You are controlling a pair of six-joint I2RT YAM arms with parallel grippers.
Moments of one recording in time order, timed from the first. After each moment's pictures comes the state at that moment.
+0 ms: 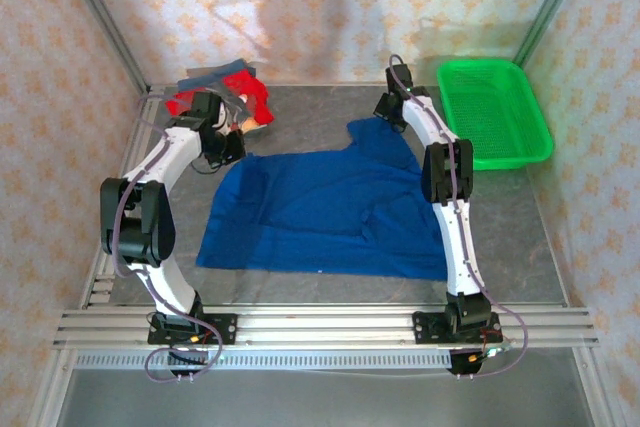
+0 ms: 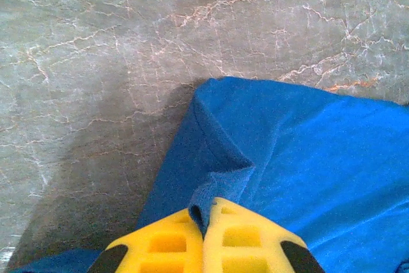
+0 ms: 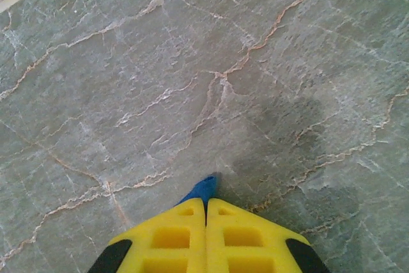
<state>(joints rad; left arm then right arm) -0.02 1.76 1.37 -0.72 0.25 -0.44 0.18 2.64 2.41 -0.75 0.04 0.61</state>
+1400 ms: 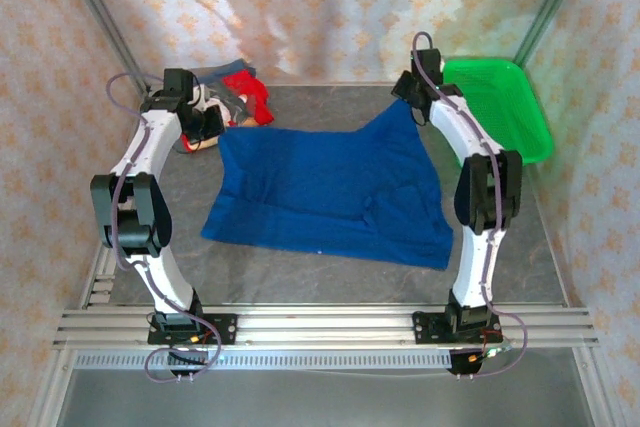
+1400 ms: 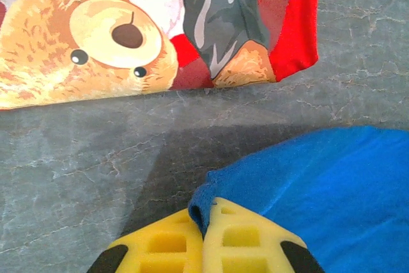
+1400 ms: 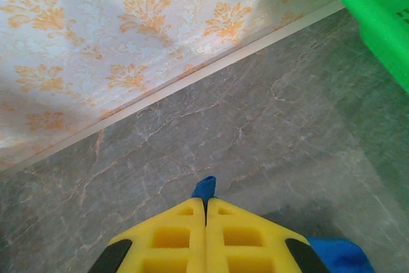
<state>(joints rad) 0.11 1.82 1.58 -0.77 0.26 -0.31 0.17 2.02 1.79 -0.44 0.09 0.57</state>
